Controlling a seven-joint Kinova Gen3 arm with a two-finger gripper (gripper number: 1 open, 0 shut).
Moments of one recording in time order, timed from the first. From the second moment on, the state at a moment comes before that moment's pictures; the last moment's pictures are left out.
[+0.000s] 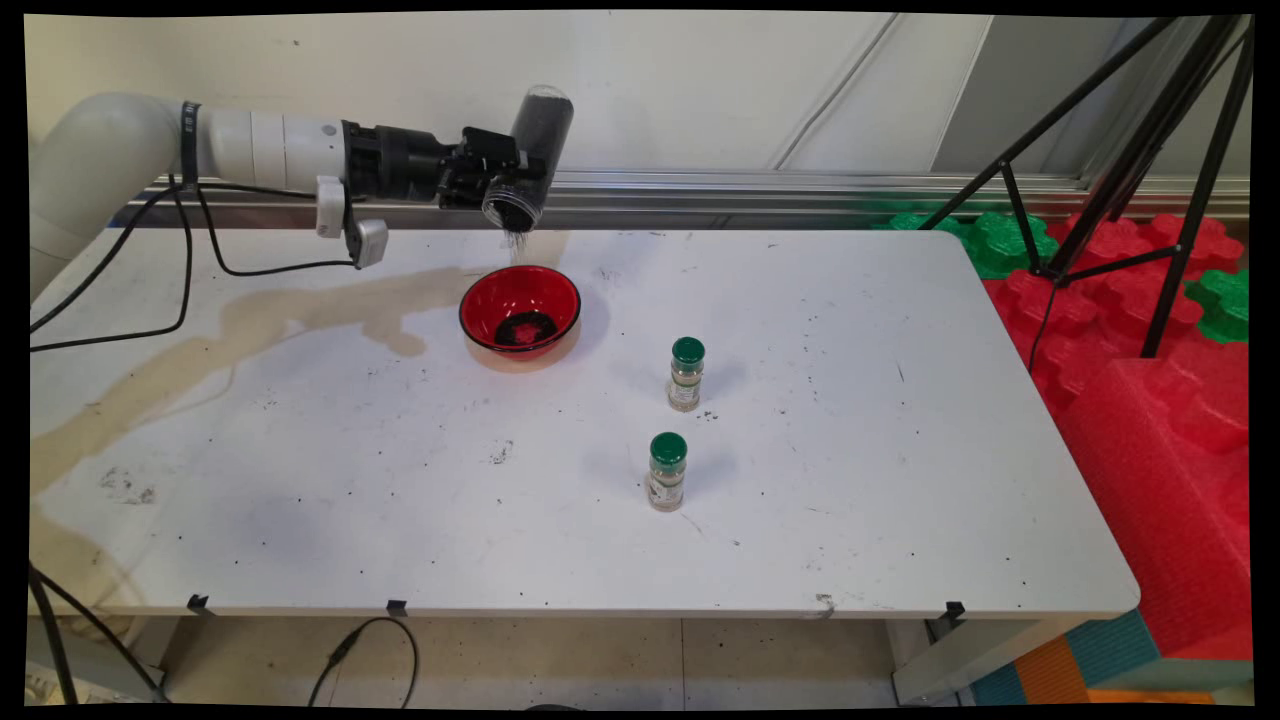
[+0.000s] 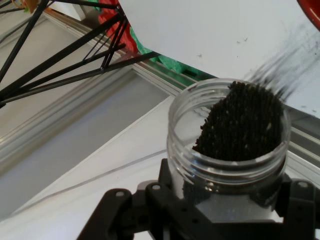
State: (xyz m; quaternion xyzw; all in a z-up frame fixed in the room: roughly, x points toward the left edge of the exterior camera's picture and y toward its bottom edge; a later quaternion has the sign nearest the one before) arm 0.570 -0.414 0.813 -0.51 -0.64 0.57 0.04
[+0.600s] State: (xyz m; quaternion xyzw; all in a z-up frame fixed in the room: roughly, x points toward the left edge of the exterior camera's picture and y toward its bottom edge) arm 0.571 -0.417 0.813 -0.52 -0.63 0.57 0.03
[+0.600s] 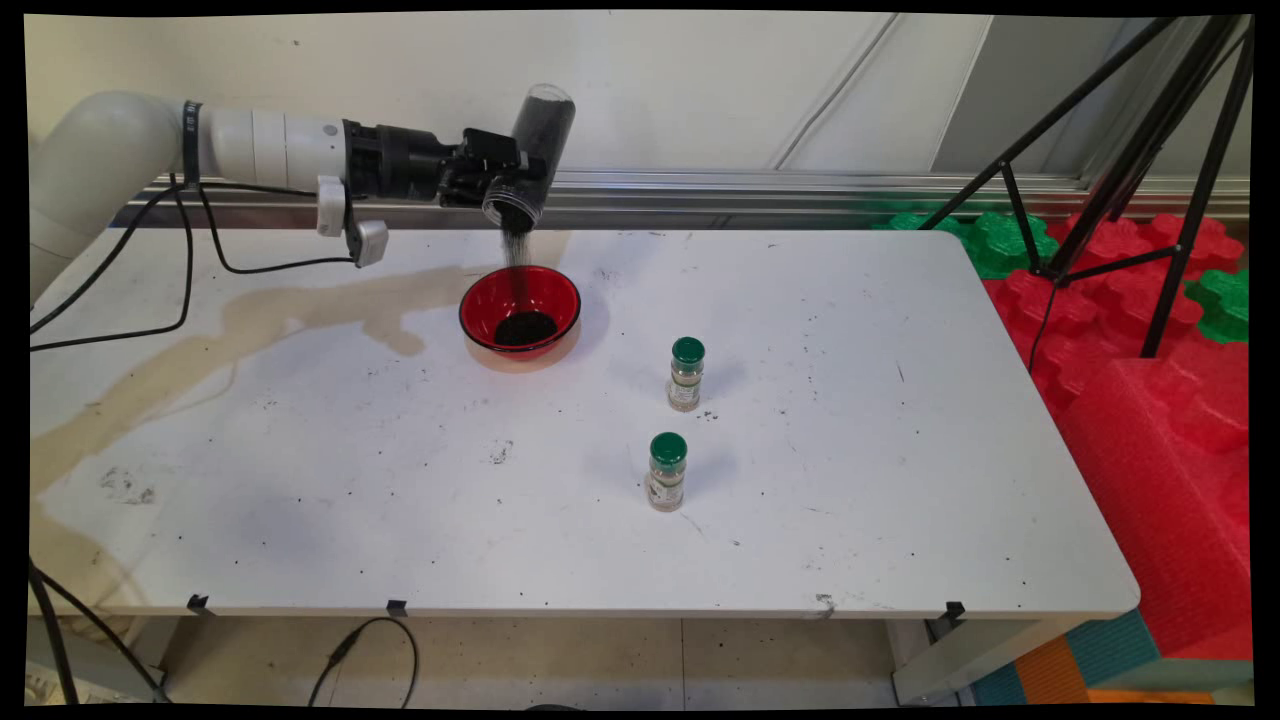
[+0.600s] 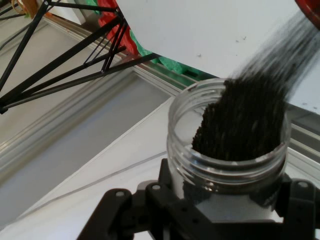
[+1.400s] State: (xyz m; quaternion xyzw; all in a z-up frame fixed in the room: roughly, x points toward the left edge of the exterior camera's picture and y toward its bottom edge) arm 0.573 -0.420 0.814 -0.52 -0.64 0.57 0.04
